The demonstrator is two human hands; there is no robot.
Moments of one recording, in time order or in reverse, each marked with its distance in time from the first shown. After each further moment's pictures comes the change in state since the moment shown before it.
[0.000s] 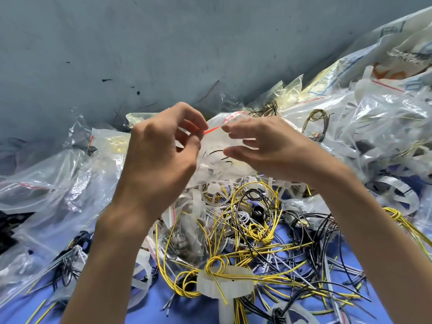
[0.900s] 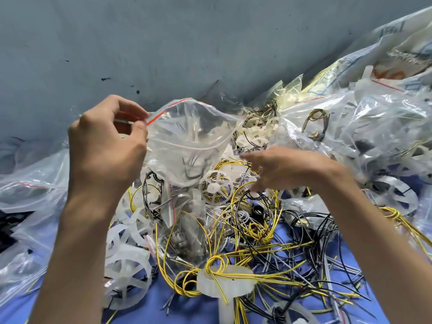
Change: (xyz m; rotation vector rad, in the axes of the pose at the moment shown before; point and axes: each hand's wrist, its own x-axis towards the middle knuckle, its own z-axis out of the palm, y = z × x) left_hand 0.010 -0.034 -0.027 0.083 0.262 -0.238; right_hand 0.002 0.044 0.012 -0.335 -0.510 0.252
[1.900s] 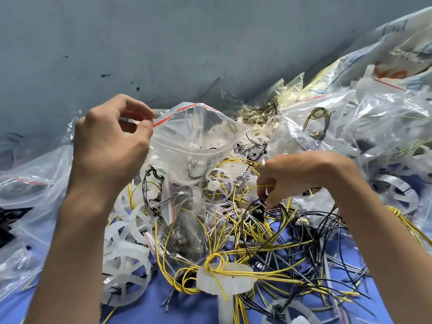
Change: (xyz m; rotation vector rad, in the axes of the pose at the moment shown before) left_hand 0.002 -0.005 0.001 0.056 -0.083 -0.009; right_hand -0.007 0.006 -0.001 -0.025 -0.249 -0.066
